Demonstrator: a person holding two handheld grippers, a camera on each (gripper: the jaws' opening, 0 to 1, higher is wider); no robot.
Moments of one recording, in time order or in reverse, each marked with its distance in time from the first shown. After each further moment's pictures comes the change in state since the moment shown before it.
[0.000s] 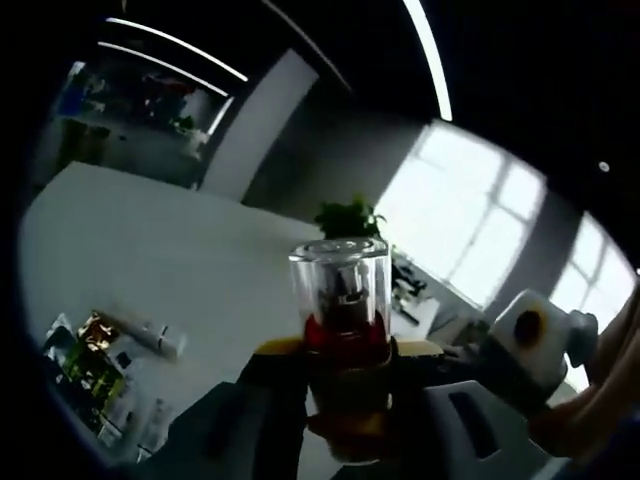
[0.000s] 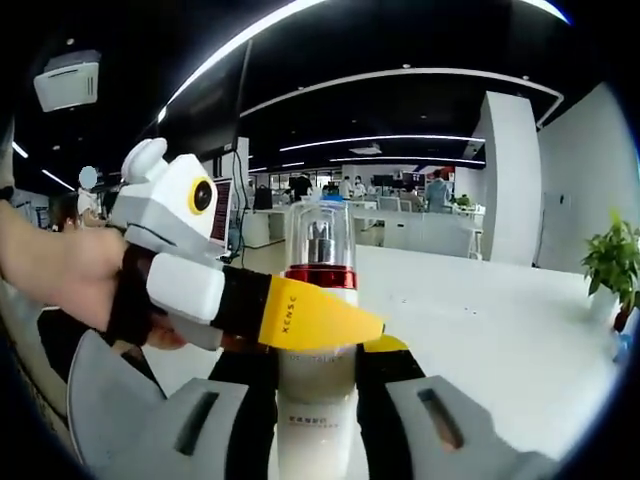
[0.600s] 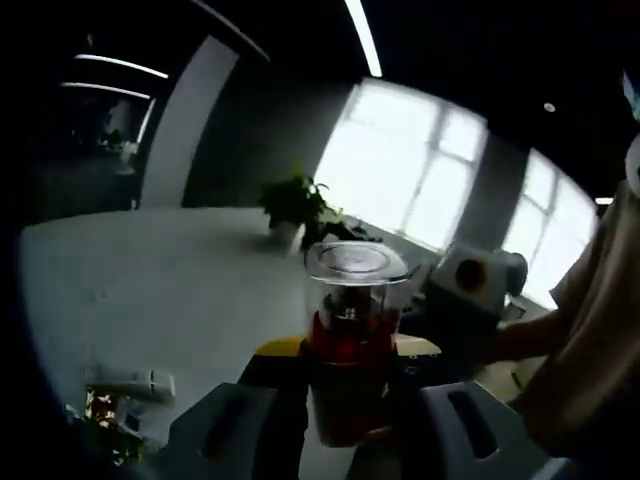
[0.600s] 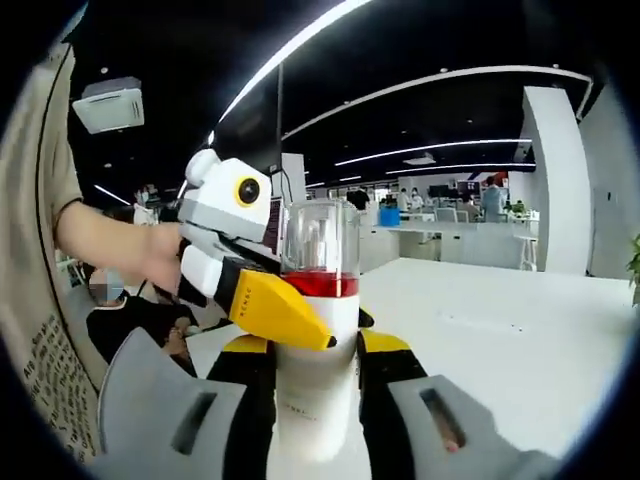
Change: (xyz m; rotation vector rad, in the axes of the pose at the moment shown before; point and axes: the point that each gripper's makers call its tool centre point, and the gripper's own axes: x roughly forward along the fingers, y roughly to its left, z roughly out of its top) left arm -0.001 -0.037 0.006 0.271 0.169 -0.273; right arm -0.014 -0.001 0.018 0.033 -0.095 0.356
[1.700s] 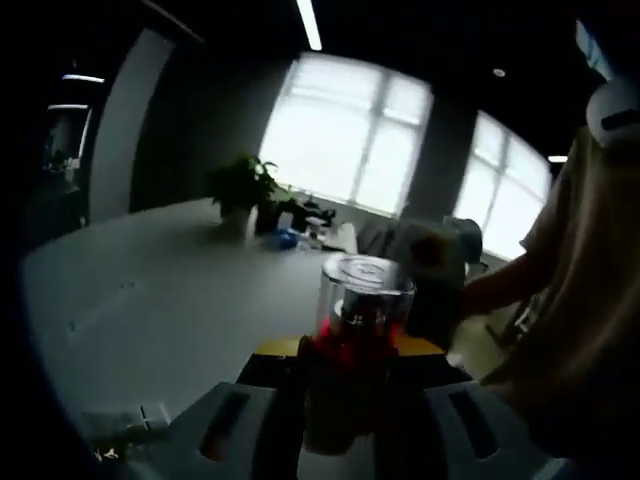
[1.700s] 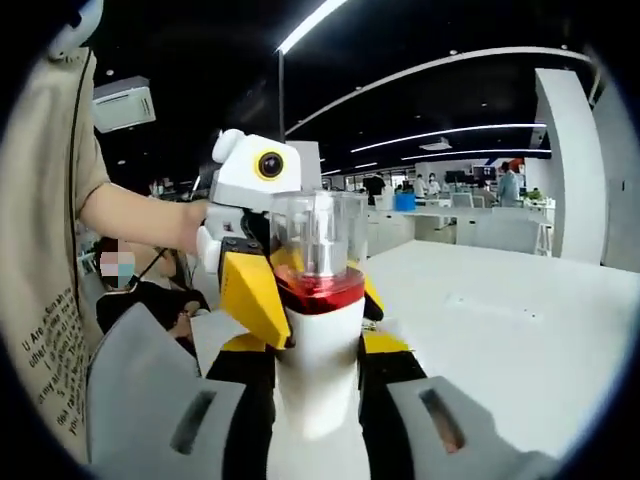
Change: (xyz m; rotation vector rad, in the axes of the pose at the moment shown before) left arm 0.026 0.025 -0.030 0.091 0.121 -0.172; right arm 0.012 -0.026 -0.052 -0.006 0.098 -0.020
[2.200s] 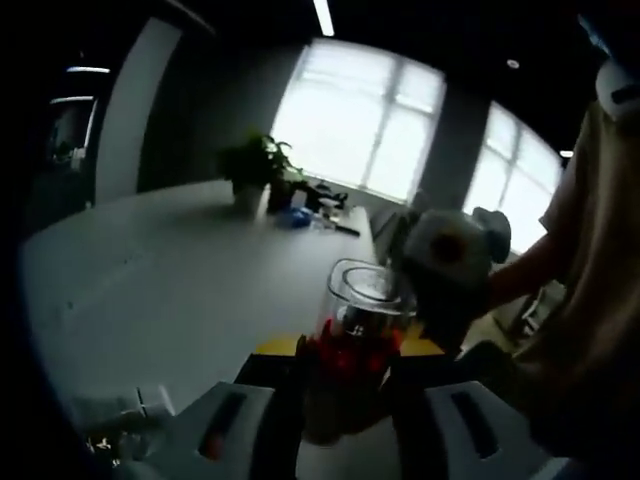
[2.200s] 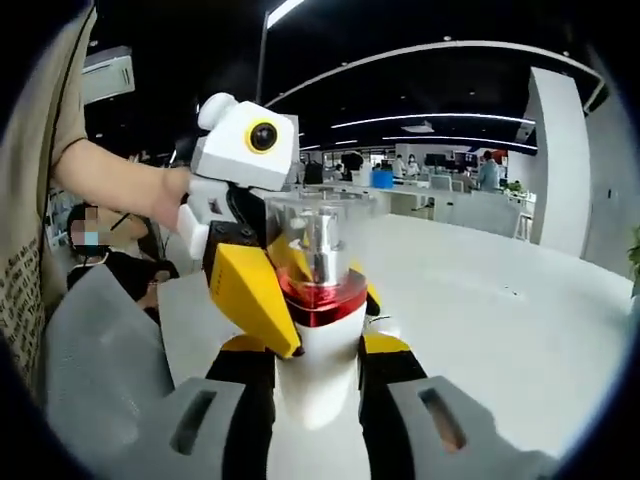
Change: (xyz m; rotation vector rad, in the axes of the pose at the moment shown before) left arm 0.018 0.033 -0.044 -0.018 0.066 0.039; right arm 0.015 -0.024 -0.056 -0.045 0.106 -0.102
